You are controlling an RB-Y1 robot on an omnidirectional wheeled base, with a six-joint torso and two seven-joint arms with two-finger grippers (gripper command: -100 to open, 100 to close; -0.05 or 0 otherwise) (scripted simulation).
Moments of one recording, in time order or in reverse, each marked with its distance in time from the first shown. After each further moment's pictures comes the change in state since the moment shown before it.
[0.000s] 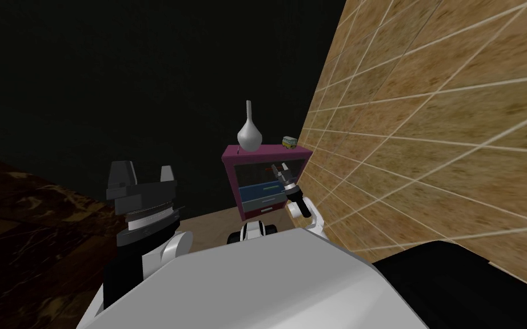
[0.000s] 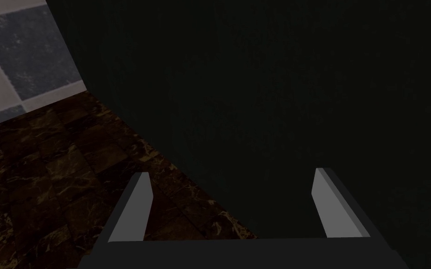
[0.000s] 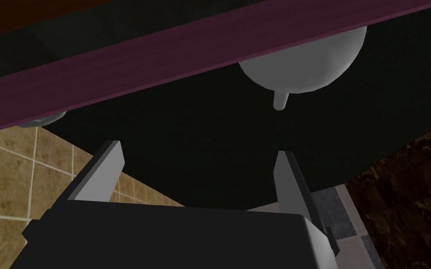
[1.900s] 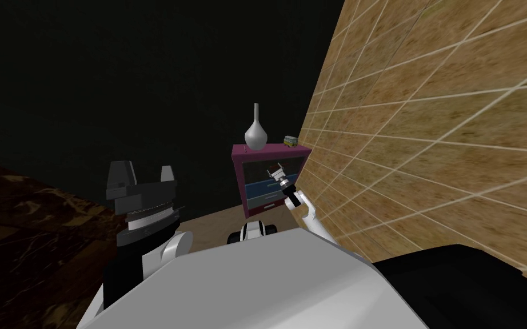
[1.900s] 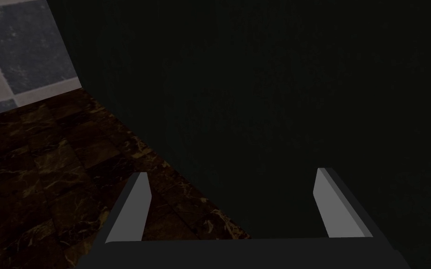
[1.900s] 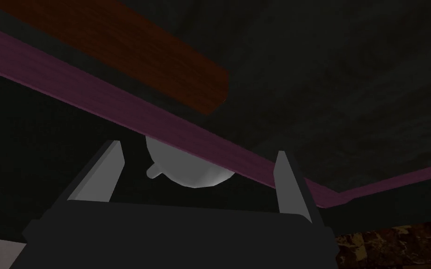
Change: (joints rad) left arm 0.000 0.000 0.000 0.000 0.000 0.000 0.000; right arm -0.158 -0.102 0.061 0.157 0.213 0.203 0.526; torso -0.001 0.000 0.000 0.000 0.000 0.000
